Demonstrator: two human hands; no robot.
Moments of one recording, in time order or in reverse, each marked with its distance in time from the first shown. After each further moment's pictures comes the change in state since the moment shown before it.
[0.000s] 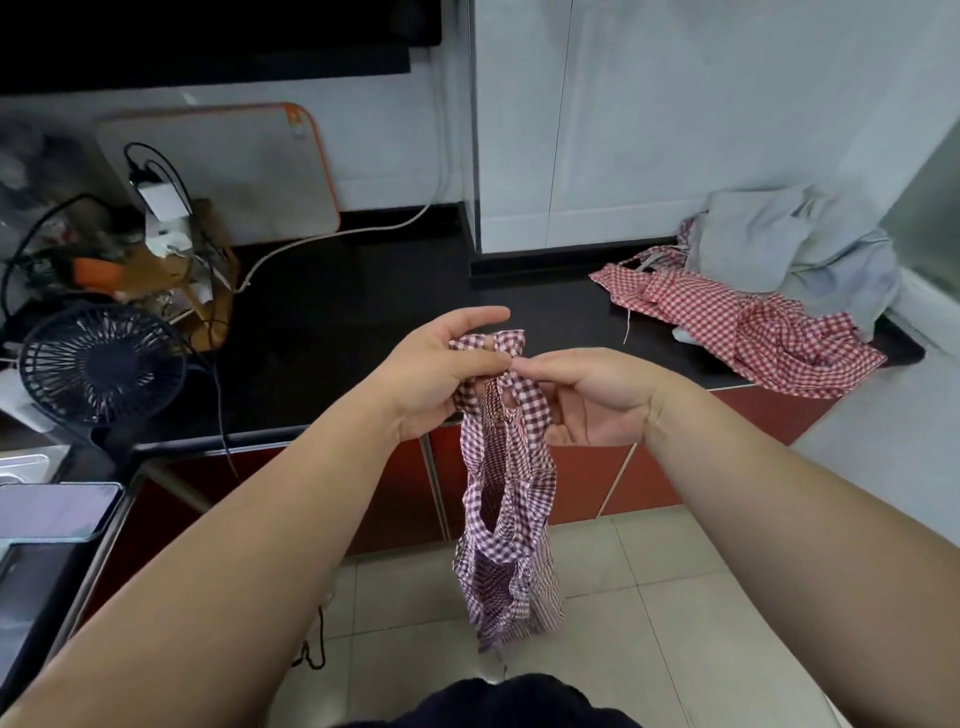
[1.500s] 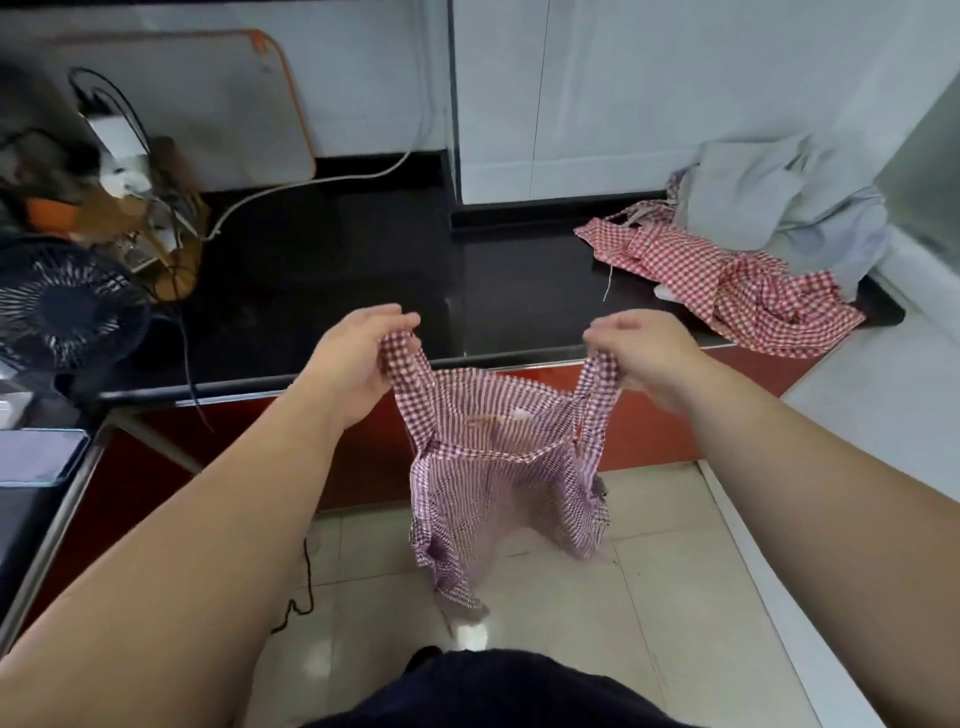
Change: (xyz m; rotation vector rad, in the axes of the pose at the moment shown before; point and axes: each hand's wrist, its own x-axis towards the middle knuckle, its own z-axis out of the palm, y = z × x) left_hand 0.007 -0.054 -0.025 -0.230 0.469 -0.092; right_hand -0.029 0.034 -0.060 -0.332 0.835 -0.184
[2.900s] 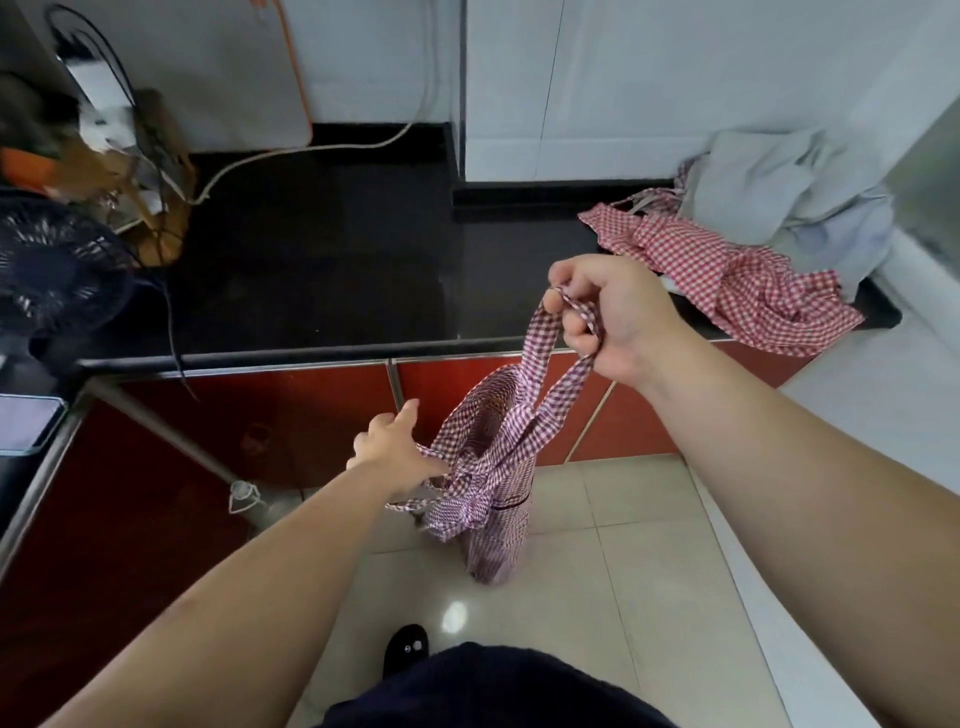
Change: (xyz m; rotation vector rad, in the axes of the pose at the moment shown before) left_hand -0.008 -0.109 -0.014 1.328 -0.020 -0.169; right_hand -0.024 -0.044 0.032 0.459 -0.238 -0.023
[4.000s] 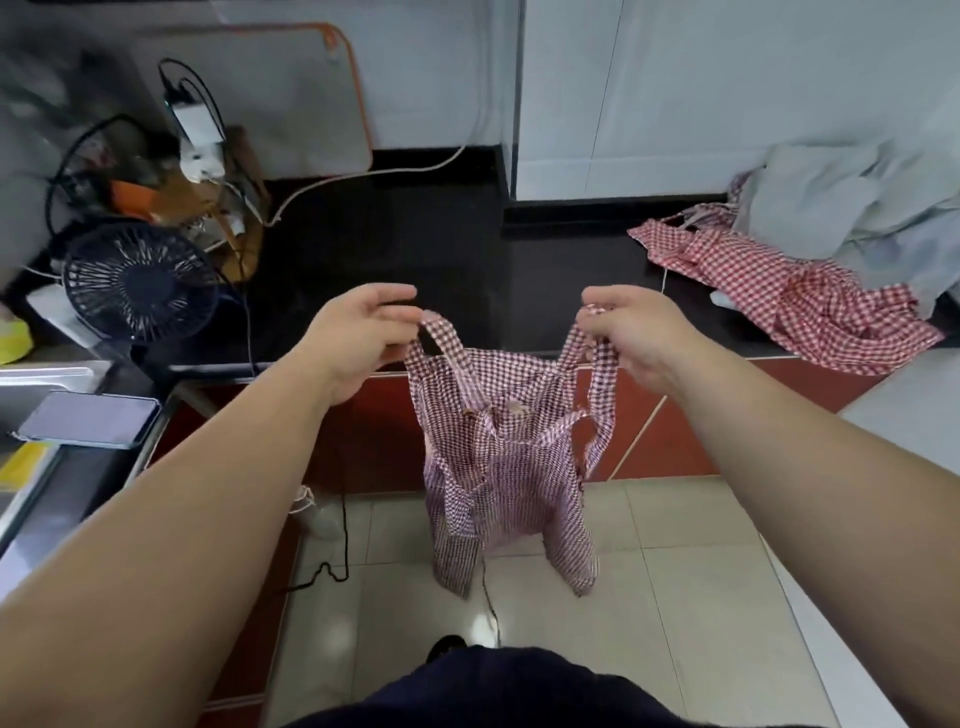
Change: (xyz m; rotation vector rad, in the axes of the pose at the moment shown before) left_hand -0.029 -0.001 -0.143 -0.943 0.116 0.272; right_hand 0.037 0.028 0.008 -0.307 0.135 -0.030
